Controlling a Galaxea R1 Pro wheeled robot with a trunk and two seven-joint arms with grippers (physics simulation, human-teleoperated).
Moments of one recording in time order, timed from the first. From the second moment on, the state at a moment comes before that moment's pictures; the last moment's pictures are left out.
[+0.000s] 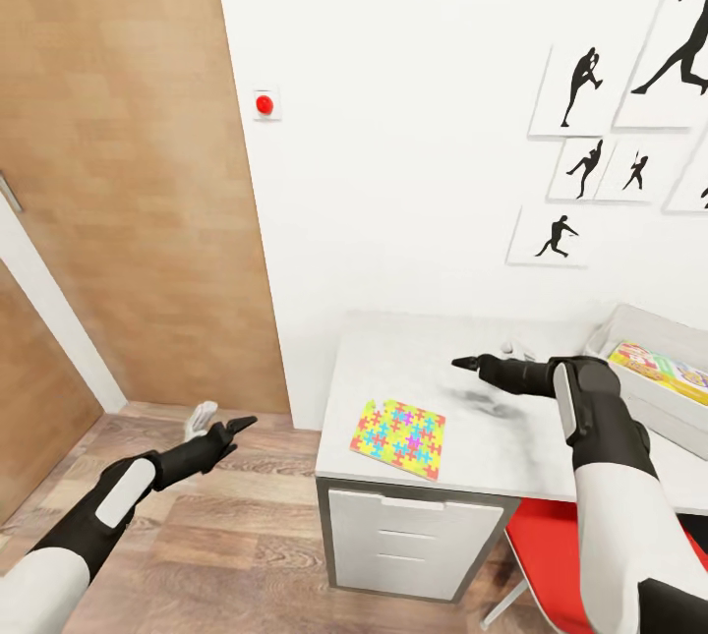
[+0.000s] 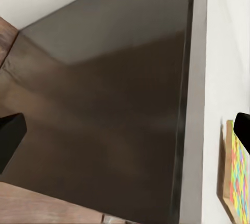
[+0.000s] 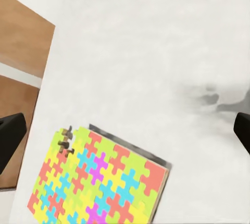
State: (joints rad) left arm -0.62 0.26 -0.09 -0.66 0.98 0.60 -0.42; right arm -0.82 -0.06 -0.39 -1.05 0.10 1.04 0.65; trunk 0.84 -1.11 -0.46
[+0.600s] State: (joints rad) left arm -0.61 0.25 -0.10 -0.65 0.98 0.58 -0.44; right arm -0.84 -0.07 -0.46 -0.86 0.09 1.04 0.64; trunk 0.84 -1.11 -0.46
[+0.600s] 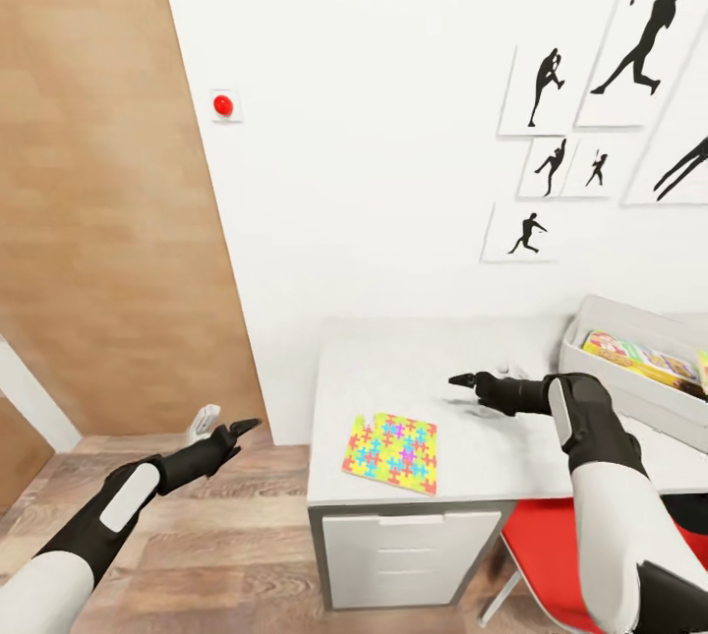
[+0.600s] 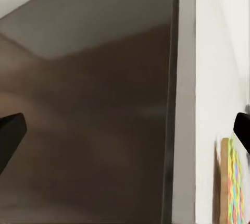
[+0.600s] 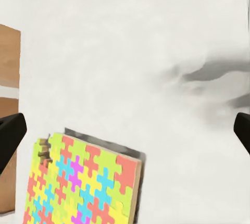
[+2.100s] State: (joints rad) left arm -0.59 0.25 -0.10 -0.63 0.97 0.58 -0.56; right arm -0.65 -0.08 -0.30 -0.96 0.08 1.04 0.76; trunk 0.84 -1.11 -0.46
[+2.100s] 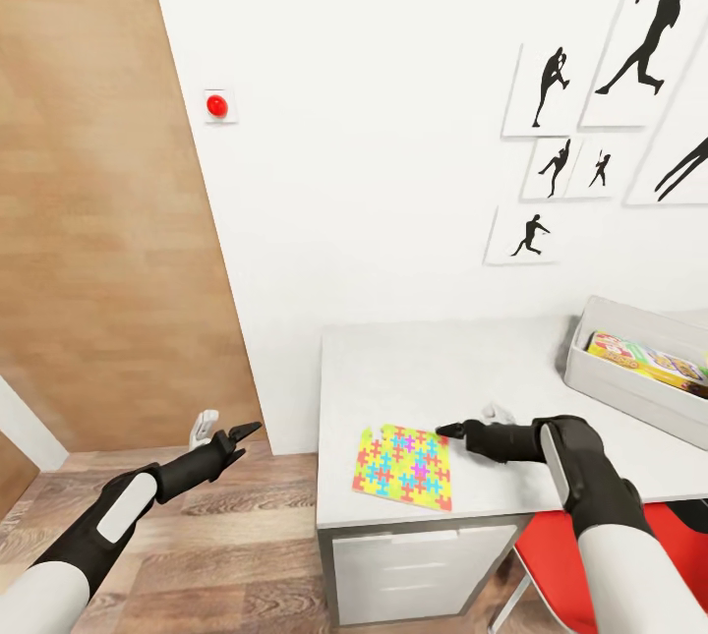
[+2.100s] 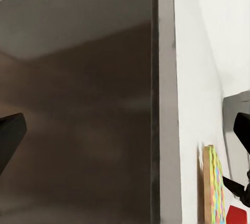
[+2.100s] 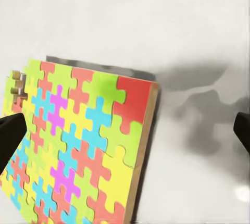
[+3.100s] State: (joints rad) left arm -0.59 0.25 -0.10 -0.63 0.97 0.57 -0.56; right arm -0.61 -0.06 -0.29 -1.01 0.08 1.04 0.76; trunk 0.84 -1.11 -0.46
